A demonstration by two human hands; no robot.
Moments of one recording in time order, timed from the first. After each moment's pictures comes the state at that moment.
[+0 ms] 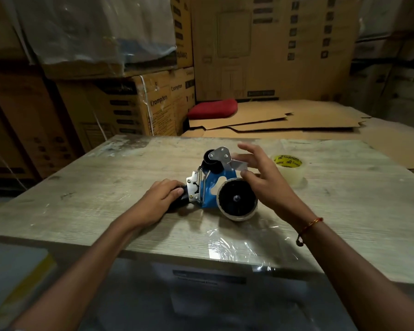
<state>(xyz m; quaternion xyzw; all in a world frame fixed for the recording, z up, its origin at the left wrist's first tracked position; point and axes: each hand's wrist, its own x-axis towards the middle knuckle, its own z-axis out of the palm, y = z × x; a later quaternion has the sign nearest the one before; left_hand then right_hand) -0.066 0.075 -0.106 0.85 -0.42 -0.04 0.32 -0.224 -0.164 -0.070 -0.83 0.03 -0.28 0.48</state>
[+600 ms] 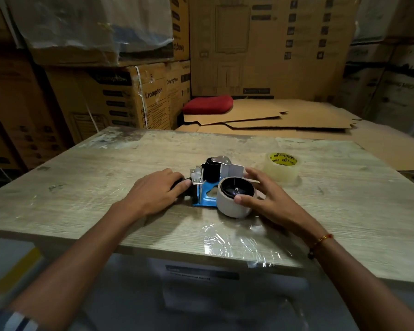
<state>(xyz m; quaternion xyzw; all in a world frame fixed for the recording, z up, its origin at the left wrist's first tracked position) -0.064 0.059 -0.097 0.90 -0.42 0.07 0.12 -0.249 -0.182 -0.103 -0.86 0.08 -0.14 0.48</state>
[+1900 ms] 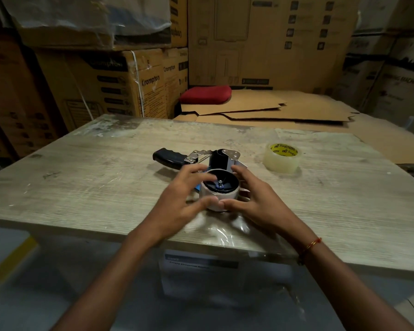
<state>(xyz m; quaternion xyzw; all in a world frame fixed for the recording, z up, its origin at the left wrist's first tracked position) -0.137 0.049 -0.120 0.73 -0.51 0.05 0.45 -0.249 -0.141 -0.108 -0.88 0.04 -0.17 0.44</state>
